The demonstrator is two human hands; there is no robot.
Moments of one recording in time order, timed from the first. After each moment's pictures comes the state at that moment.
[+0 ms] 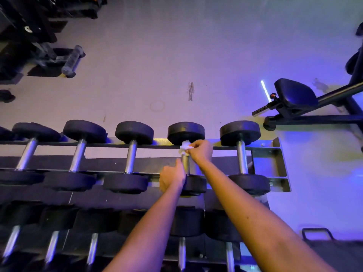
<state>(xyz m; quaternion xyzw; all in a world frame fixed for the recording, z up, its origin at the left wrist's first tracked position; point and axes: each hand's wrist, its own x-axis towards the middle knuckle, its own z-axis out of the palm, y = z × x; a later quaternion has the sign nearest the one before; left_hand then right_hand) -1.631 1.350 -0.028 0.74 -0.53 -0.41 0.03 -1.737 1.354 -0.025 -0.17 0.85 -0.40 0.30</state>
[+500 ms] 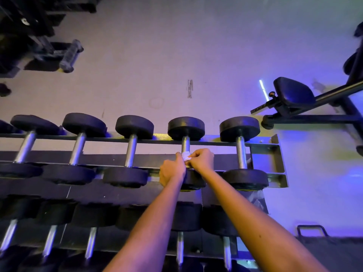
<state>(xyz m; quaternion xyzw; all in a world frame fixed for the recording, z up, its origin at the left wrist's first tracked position) -1.632 1.351 -0.034 0.73 -0.54 -0.41 0.05 -1.716 1.388 -0.042 -0.17 0.85 -0.37 0.34</state>
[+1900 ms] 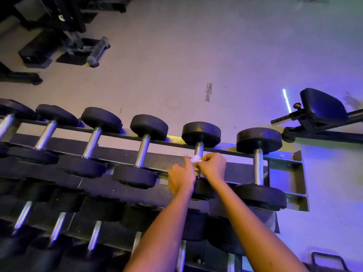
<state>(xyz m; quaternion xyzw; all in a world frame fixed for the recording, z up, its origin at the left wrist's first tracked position) -1.631 1.352 -0.040 0.75 -0.52 -0.40 0.12 -1.717 1.374 -0.041 -0.22 0.86 -0.35 0.29</state>
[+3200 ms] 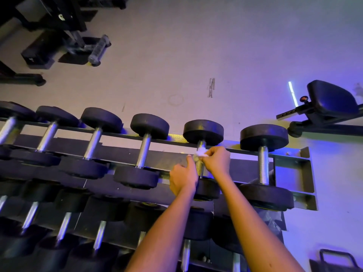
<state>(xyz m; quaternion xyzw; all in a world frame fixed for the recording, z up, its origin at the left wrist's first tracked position) -1.633 1.353 -0.038 0.75 -0.51 -0.40 0.13 -1.728 1.365 -0.040 -0.24 0.86 -0.36 0.27</state>
